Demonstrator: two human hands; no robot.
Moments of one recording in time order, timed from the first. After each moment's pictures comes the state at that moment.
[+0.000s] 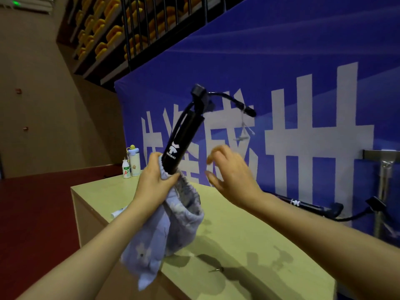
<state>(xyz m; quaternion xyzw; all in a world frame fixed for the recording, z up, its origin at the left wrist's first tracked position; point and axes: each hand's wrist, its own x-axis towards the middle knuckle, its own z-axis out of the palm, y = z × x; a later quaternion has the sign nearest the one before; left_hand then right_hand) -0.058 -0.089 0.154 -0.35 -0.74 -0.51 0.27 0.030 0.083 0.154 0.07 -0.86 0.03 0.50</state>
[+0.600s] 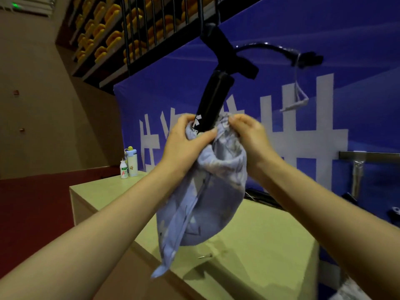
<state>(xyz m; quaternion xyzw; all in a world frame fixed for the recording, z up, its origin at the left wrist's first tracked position) 0.052 -0.064 0.225 -0.45 -0.62 -0.62 0.20 0.122 0.052 0.230 0.10 -0.62 0.65 0.43</state>
